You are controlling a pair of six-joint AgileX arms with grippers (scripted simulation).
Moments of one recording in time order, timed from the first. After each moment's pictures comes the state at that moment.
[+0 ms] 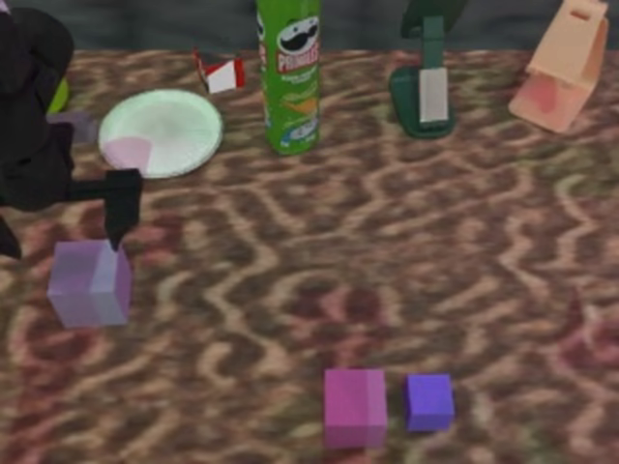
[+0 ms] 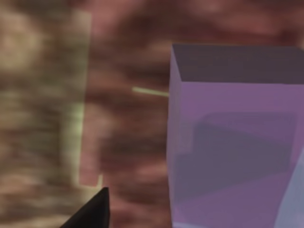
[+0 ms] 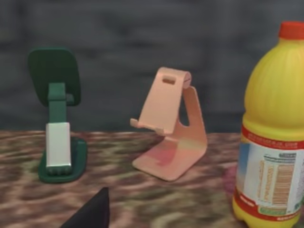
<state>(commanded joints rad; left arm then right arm) -0.12 1.92 1.38 -1.03 0.00 -0.19 0.01 0.00 0.00 0.00 0.00 0.00</state>
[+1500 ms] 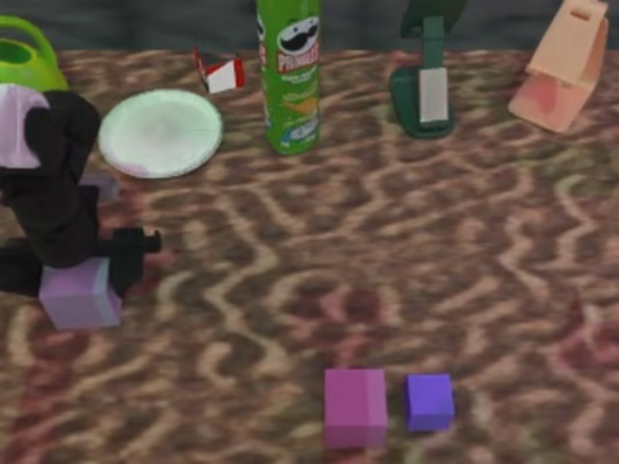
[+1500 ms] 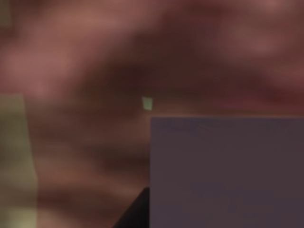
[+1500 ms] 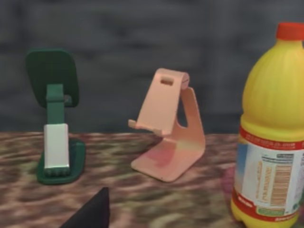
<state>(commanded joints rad) -0.12 2.08 1.21 -0.71 0.00 -0.19 0.01 0.00 0.00 0.00 0.00 0.00</state>
